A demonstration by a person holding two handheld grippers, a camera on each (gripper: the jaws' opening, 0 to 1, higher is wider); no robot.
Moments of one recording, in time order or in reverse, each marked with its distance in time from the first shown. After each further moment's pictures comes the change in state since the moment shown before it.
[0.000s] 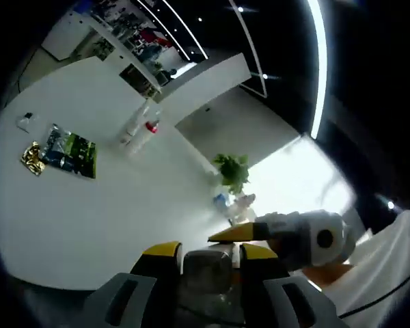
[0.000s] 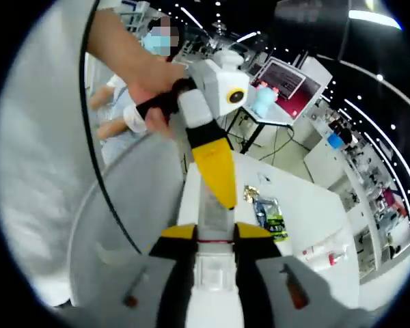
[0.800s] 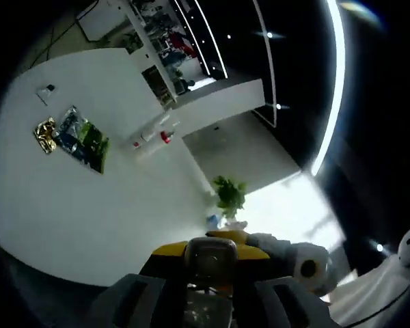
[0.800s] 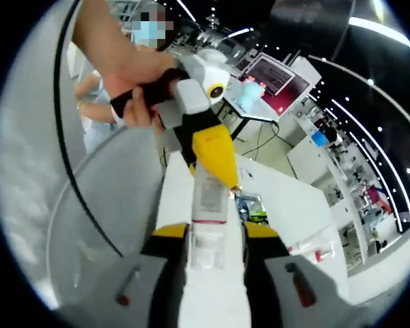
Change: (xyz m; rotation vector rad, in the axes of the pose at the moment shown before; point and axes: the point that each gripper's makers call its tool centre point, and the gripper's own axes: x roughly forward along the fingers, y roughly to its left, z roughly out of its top) left arm -0.019 0.016 0.034 -0.207 -0.194 -0.003; right arm 0.015 -0.025 -0.012 0.109 0.058 -0.129
